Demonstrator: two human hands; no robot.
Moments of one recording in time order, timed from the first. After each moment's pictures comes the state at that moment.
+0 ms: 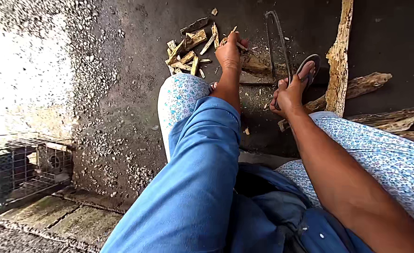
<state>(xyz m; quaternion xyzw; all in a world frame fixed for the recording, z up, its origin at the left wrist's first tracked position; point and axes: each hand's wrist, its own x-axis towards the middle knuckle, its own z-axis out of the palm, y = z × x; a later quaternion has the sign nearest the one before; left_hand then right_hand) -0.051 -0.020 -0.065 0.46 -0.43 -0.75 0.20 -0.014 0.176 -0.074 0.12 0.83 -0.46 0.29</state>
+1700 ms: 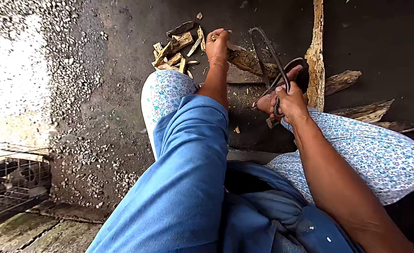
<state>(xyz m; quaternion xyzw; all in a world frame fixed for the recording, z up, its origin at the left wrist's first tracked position) -0.053 -0.017 -0.074 0.40 -0.50 -0.75 0.18 0.006 0.222 -0.025 0.16 0.77 -0.52 0.32</state>
